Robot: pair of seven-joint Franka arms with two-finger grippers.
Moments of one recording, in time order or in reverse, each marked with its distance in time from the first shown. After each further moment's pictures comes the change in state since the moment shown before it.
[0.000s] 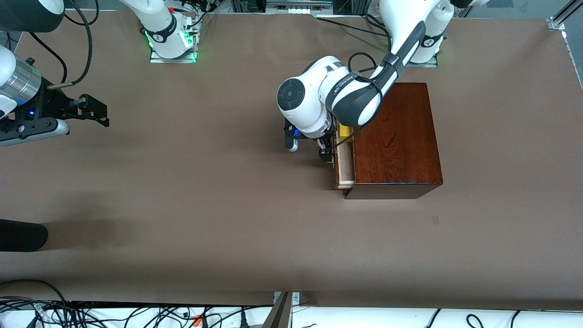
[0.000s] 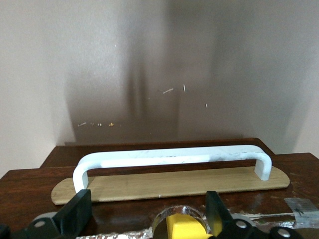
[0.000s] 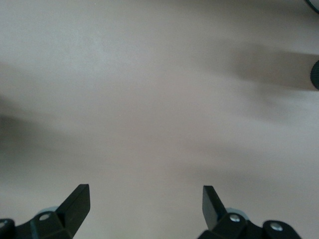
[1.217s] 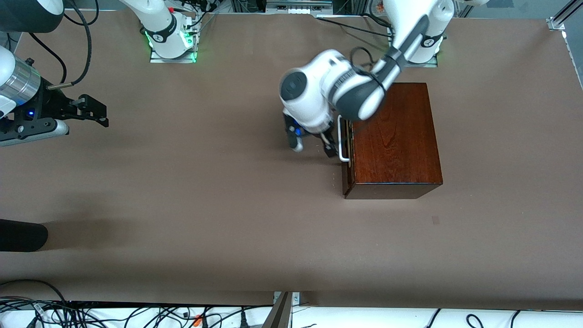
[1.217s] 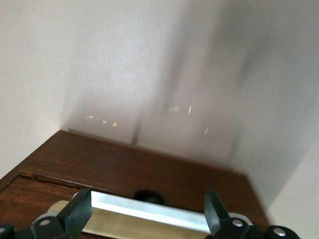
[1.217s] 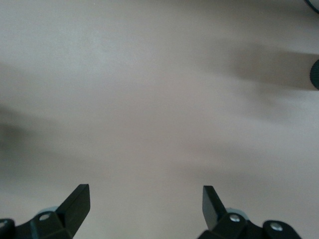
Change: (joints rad) left arm -0.040 -0.060 -0.030 -0.054 0.013 0.063 -0.395; right arm -0.001 0.001 0.000 0.001 0.000 0.000 0.000
